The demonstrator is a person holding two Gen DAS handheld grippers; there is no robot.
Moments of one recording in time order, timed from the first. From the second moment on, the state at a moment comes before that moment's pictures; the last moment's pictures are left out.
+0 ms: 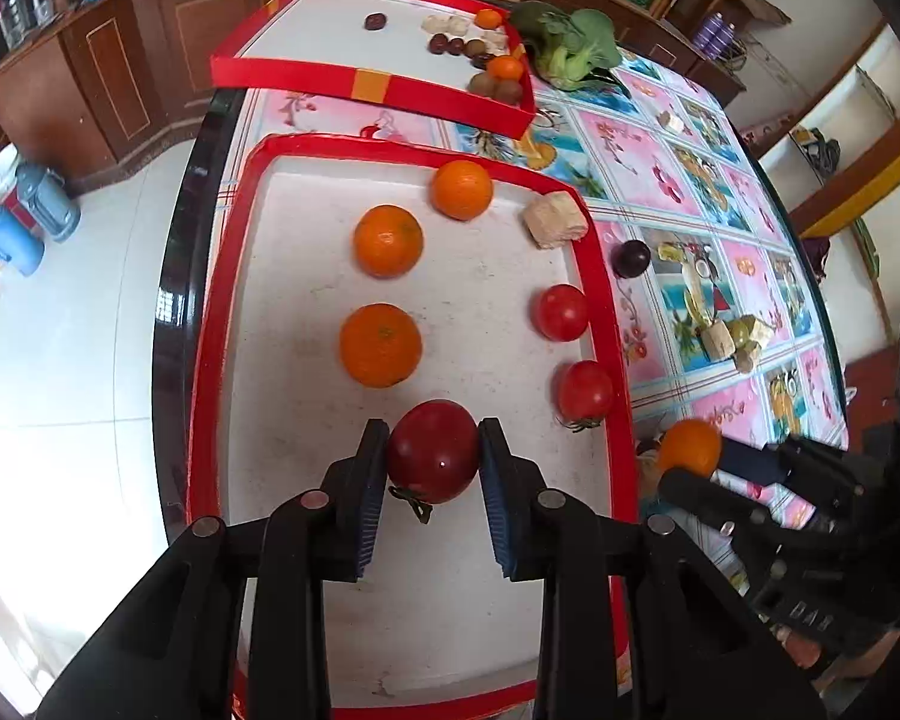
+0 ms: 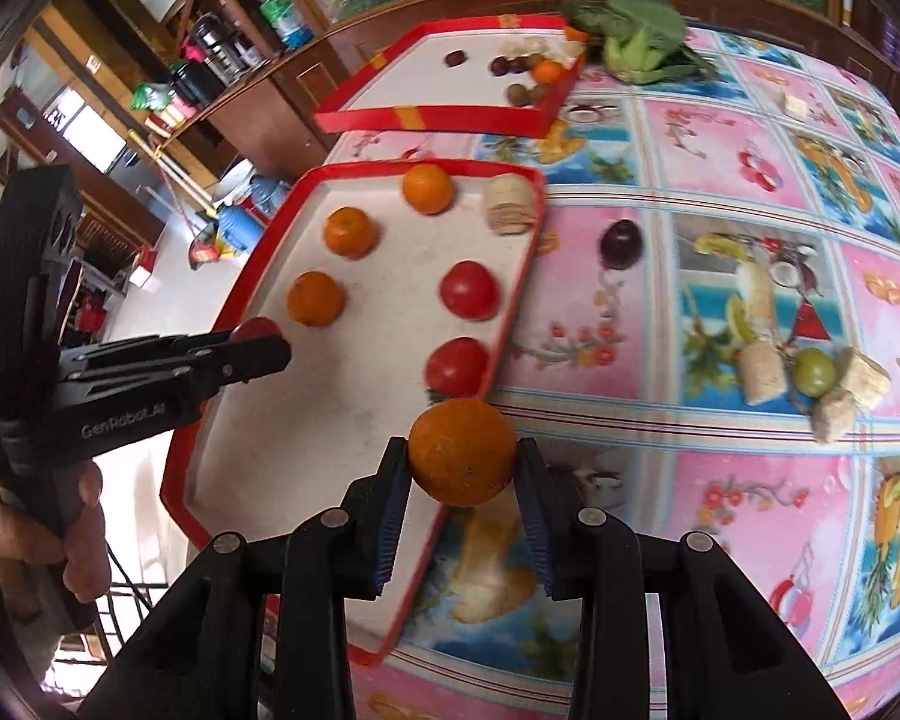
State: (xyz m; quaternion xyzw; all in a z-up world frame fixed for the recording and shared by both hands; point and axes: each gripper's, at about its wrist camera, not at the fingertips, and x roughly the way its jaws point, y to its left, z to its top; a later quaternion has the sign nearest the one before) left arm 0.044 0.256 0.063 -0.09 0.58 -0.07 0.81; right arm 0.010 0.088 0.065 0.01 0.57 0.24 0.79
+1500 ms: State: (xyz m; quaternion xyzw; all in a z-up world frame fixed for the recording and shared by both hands) left arm 0.148 0.206 0.028 -0.02 0.61 -0.12 0.79; right arm 0.014 0.188 0.014 -0.09 0.56 0.26 0.78
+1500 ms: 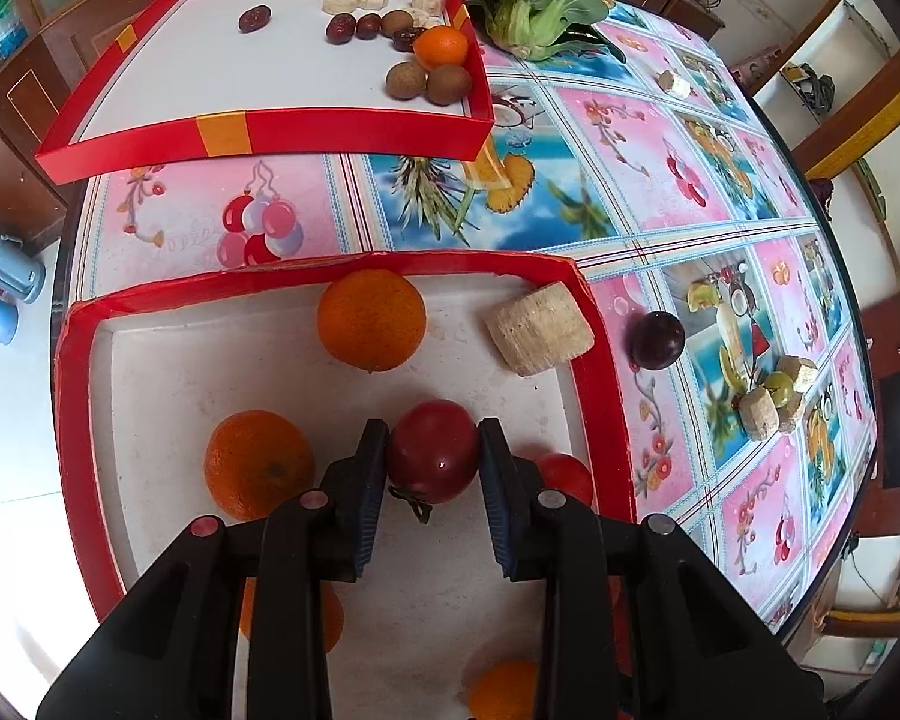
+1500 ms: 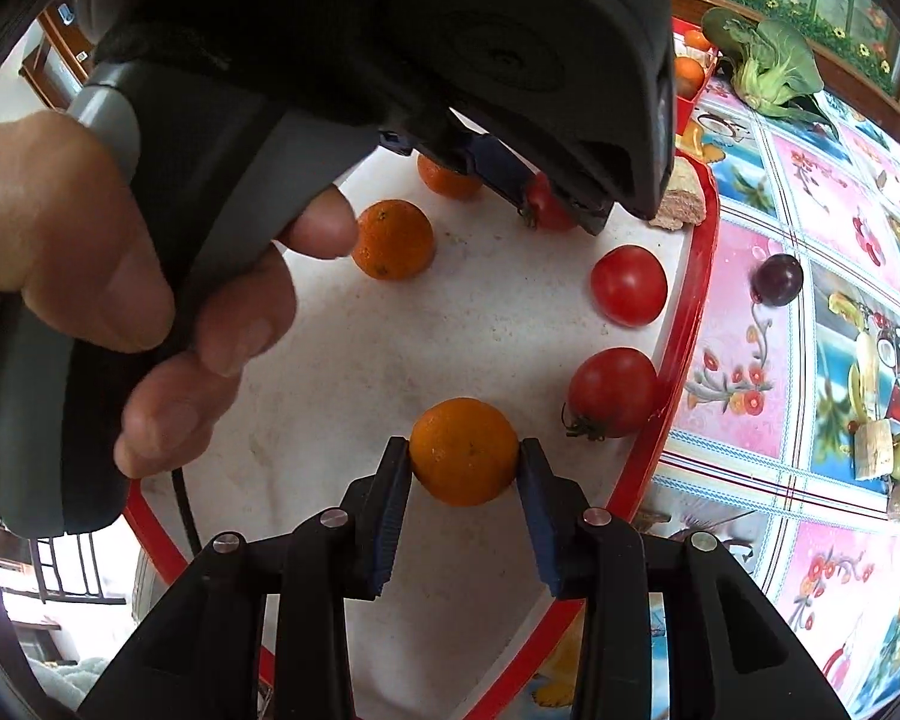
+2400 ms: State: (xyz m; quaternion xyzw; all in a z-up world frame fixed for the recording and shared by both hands) left arm 0.098 0.181 0.082 0.03 0.57 -0.11 0.82; right arm -0.002 0.064 0.075 0.00 0.52 0.21 0.82
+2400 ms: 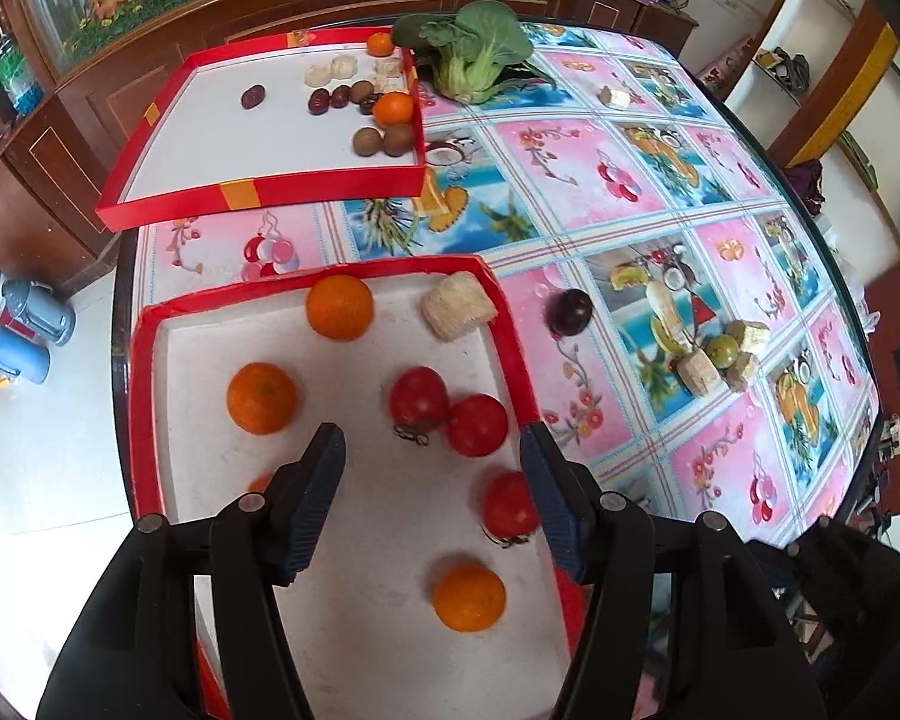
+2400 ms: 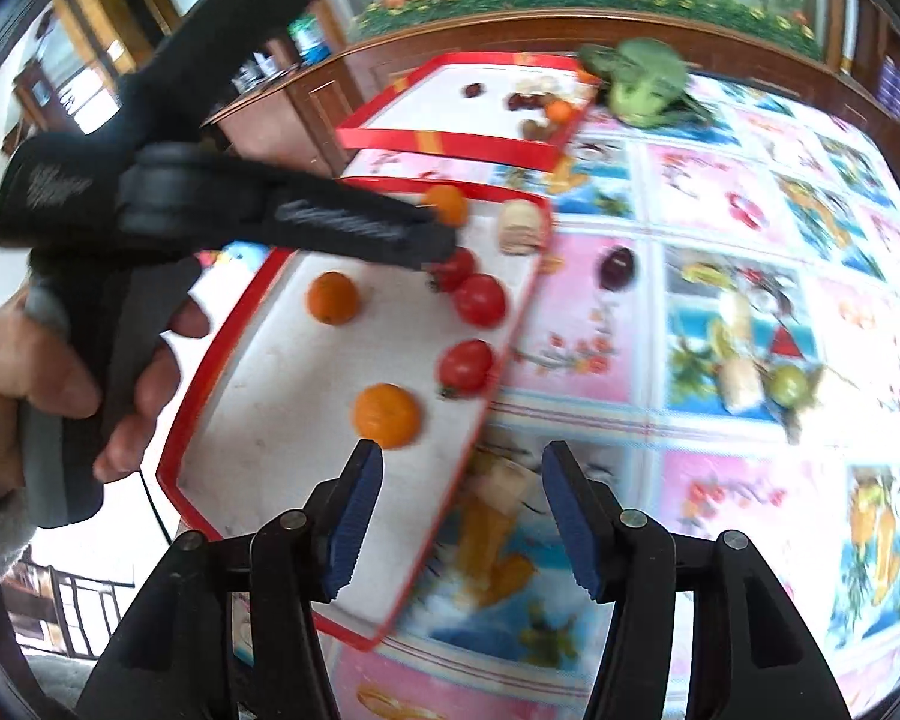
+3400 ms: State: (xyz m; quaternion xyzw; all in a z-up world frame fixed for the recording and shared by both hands) left arm 0.080 0.066 0.065 0.08 0.58 -0.20 0.79; right arm 0.006 -0.113 0.067 0.11 0.54 0.06 0.83
